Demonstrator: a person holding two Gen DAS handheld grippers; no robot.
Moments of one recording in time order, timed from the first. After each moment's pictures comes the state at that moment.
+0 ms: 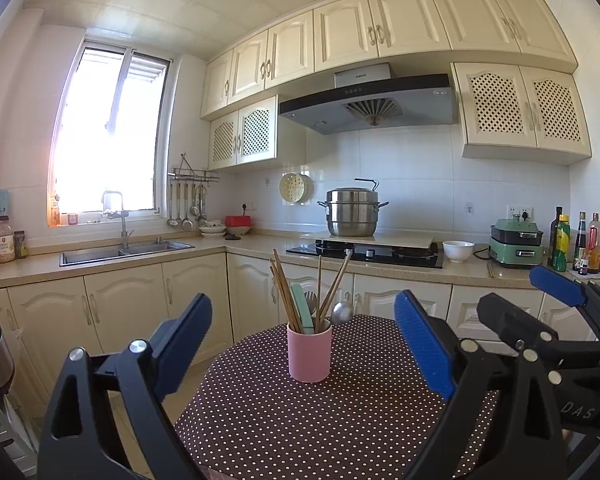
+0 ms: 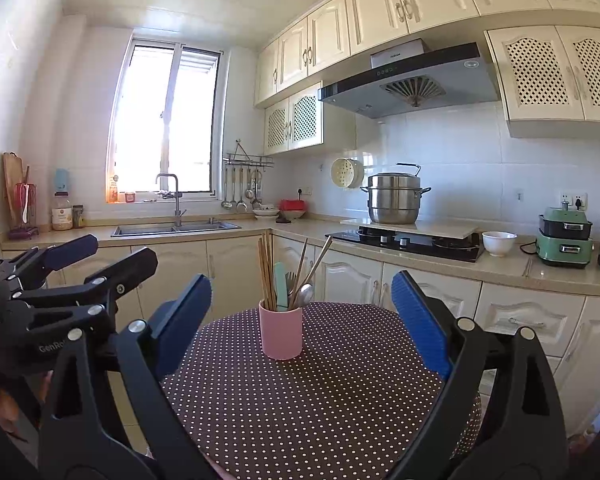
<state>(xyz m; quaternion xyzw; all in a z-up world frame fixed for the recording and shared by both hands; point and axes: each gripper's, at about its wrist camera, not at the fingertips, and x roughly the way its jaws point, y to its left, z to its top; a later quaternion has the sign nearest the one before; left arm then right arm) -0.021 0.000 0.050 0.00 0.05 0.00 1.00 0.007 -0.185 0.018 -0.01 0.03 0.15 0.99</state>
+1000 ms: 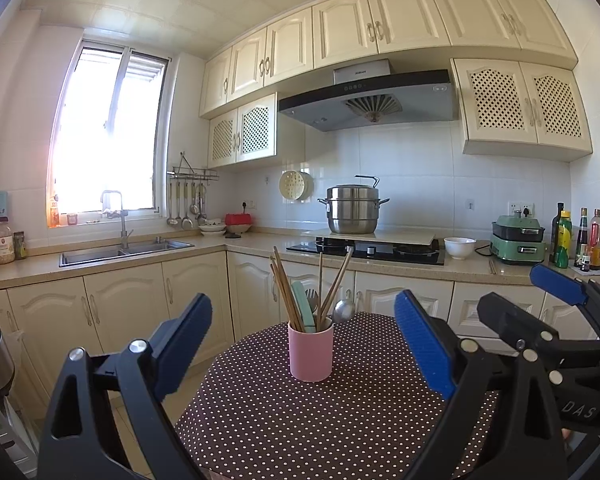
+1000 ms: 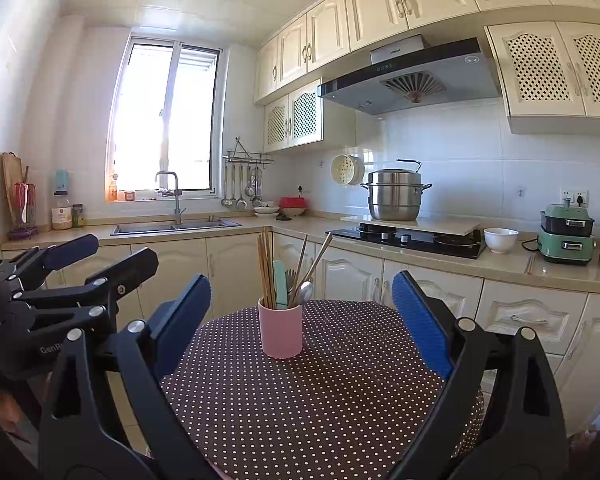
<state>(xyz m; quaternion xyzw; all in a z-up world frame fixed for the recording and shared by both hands) -0.015 0.000 0.045 0.00 0.05 0.00 1.00 0.014 -0.184 0.015 -0.01 0.03 0.15 0.99</state>
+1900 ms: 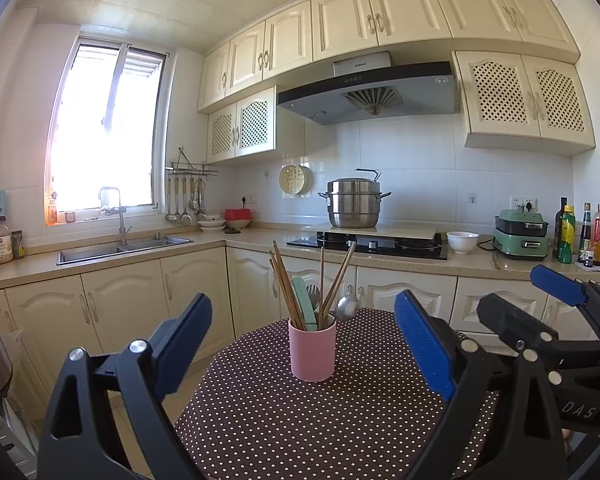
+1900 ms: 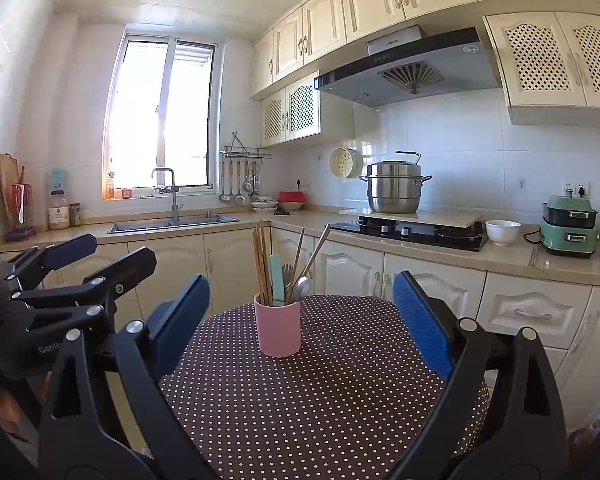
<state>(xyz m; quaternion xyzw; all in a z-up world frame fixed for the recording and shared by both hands) 0.003 0.002 0.040 0.01 0.06 0.00 1.00 0.030 -0.181 0.006 0.00 0.04 0.15 0.99</state>
